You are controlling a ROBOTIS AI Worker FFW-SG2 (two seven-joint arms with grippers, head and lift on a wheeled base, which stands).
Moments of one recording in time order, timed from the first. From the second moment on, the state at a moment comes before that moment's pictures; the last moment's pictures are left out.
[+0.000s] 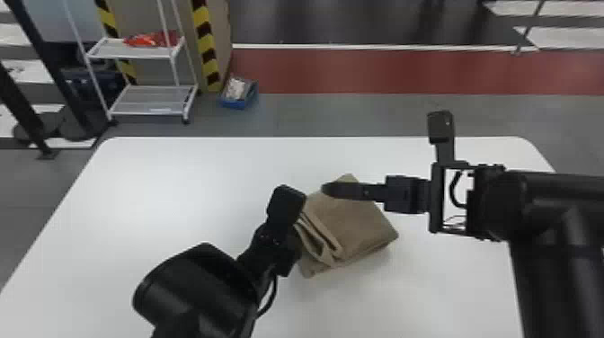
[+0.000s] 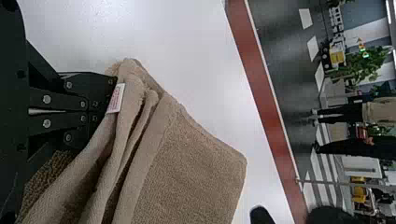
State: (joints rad) left arm -0.06 0.16 -0.51 -1.75 0.10 0.78 0.17; right arm -0.26 0.00 -0.06 -1.81 -0.09 1.31 0.90
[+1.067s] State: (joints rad) left arm 0.21 0.26 -0.13 -2.02 0.15 0.63 0.14; right arm 0.08 -0.08 -0.19 -2.08 0.07 1.26 1.01
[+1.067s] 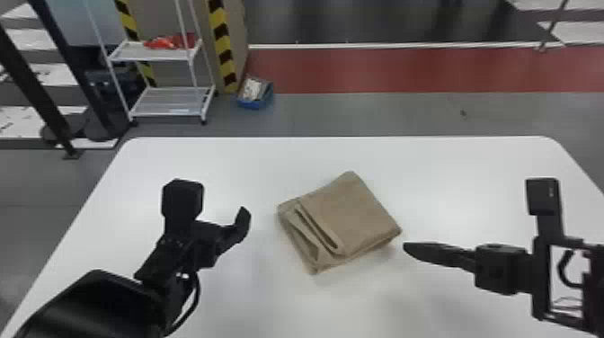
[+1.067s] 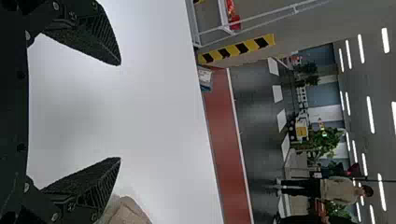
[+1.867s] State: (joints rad) left arm 0.25 0.26 -0.10 -2.04 0.17 0.59 0.10; right arm -0.18 -0.01 -0.06 -1.65 0.13 0.91 0.76
